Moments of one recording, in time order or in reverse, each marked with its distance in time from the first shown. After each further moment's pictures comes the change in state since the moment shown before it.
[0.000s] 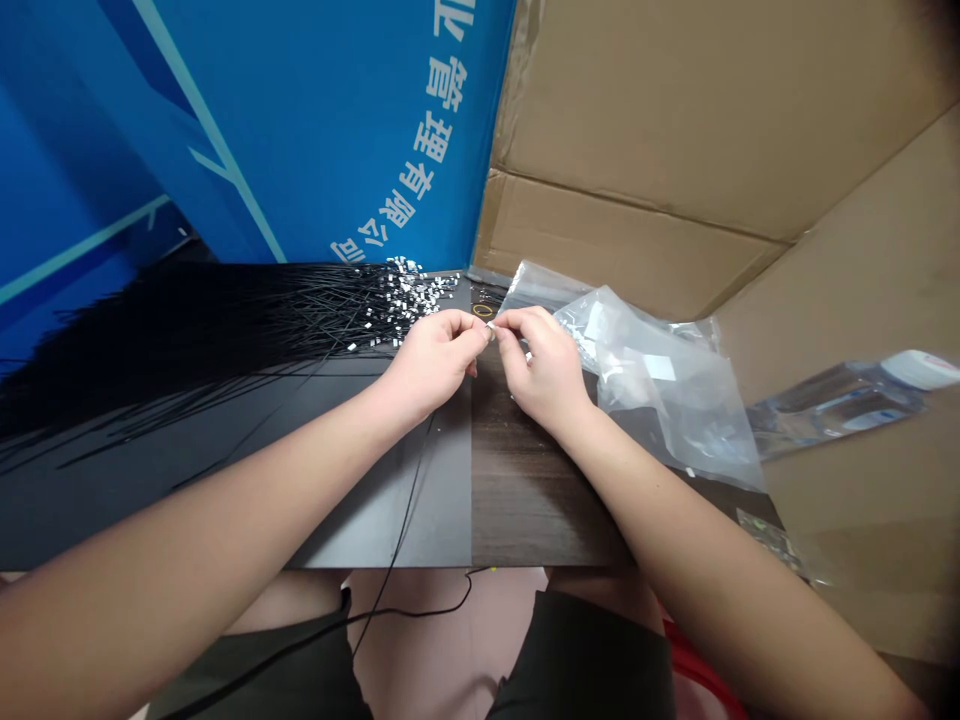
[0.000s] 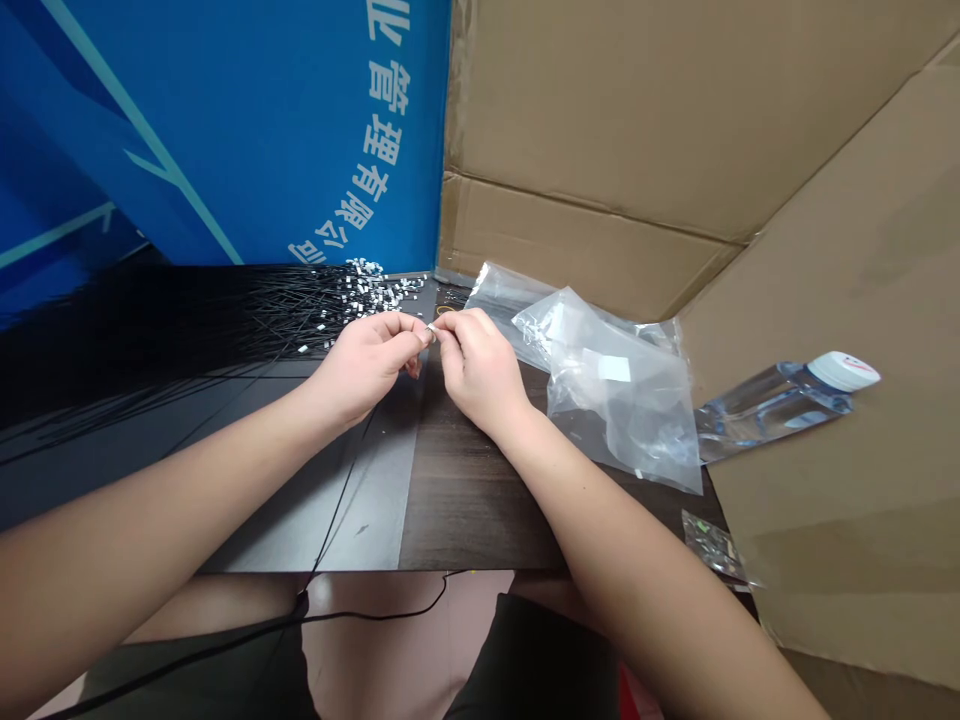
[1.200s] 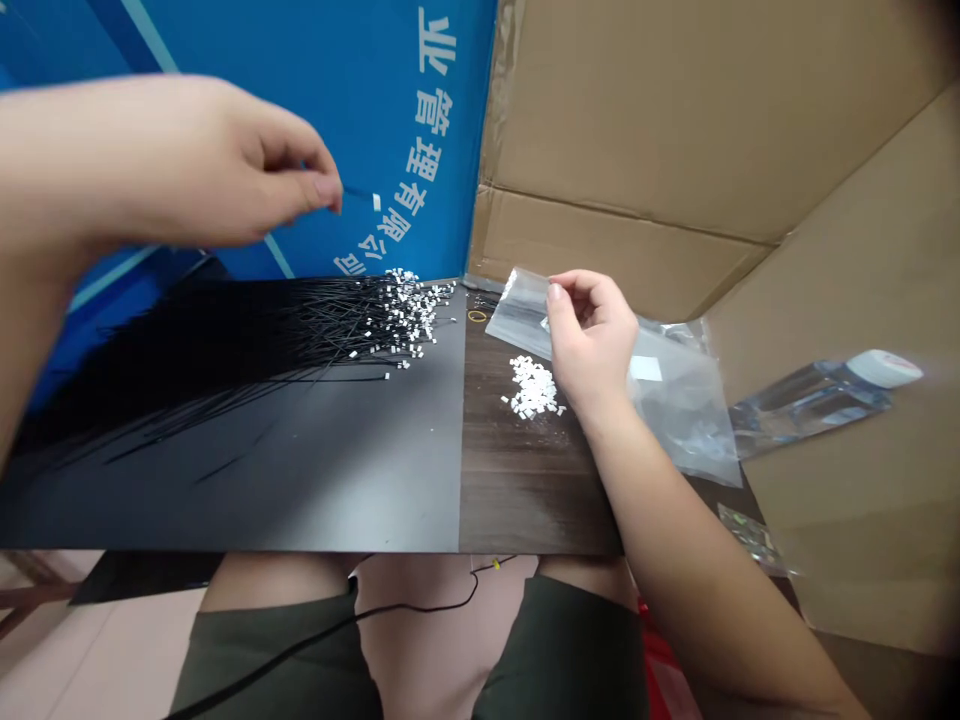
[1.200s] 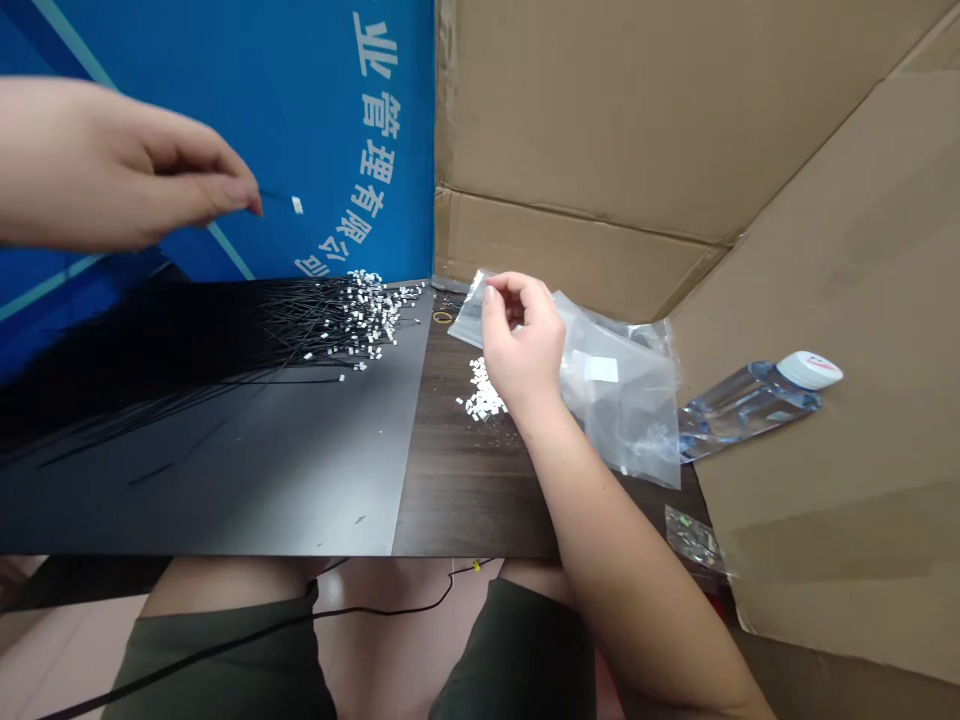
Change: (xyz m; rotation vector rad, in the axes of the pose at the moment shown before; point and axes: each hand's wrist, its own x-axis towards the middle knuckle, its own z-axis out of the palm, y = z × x) left_hand 0.037 0.172 -0.125 1.418 0.147 -0.003; right_hand 0.024 0.004 -0.041 0.144 0.300 0.298
